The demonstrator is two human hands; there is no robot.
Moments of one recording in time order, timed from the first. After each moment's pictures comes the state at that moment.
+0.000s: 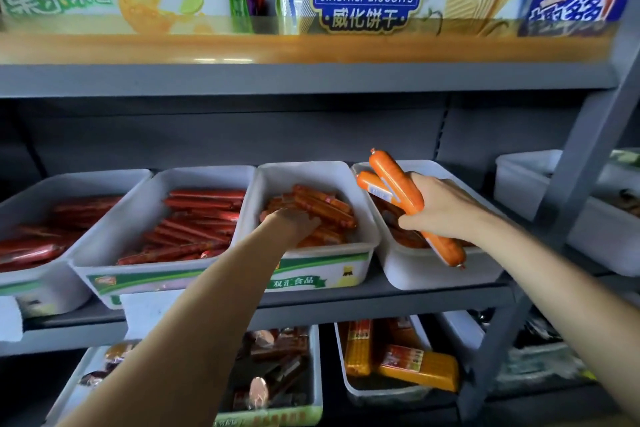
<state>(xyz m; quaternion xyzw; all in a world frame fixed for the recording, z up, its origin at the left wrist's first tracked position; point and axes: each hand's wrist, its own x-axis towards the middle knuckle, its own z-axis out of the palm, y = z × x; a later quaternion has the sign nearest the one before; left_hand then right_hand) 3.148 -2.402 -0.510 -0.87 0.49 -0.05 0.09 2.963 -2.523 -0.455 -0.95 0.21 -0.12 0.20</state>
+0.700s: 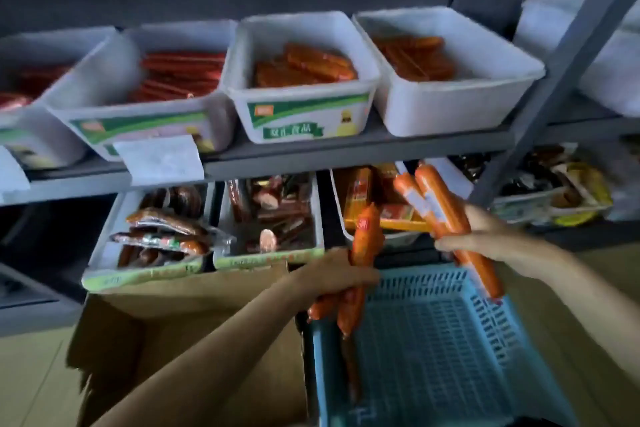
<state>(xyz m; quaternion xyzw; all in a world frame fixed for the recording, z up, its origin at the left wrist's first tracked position) 2.964 -2.309 -0.684 -0.79 0.28 0.45 -0.31 2.832 -2.488 -0.629 -0.82 0.26 0.01 0.52</state>
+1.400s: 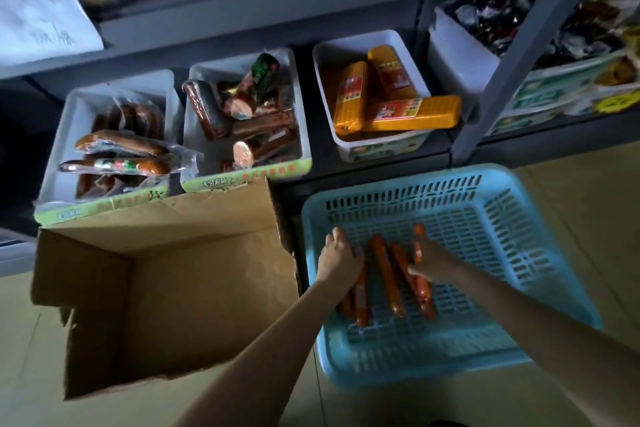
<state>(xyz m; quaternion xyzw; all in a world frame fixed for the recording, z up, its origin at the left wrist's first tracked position) 2.909 -2.318 -0.905 -0.90 0.24 0.30 -0.22 2.804 -2.464 -0.909 -0.79 0.37 0.26 0.40</state>
